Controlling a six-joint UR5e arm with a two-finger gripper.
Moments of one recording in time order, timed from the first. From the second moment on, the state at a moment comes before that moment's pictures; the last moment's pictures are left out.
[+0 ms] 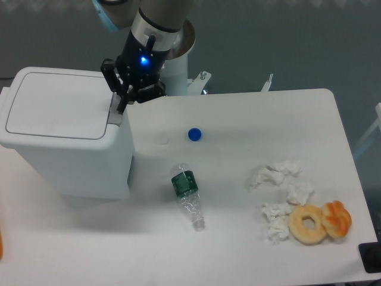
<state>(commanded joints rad) 2.41 -1.53 -1.62 -1.52 1.07 0.57</state>
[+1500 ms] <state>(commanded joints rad) 2.49 -1.56 -1.57 -1.50 1.15 0.75</state>
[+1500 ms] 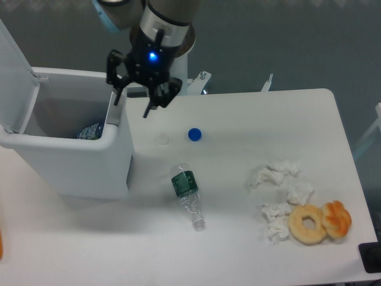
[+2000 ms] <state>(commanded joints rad) 2.49 -1.67 -1.57 -1.44 1.44 0.91</state>
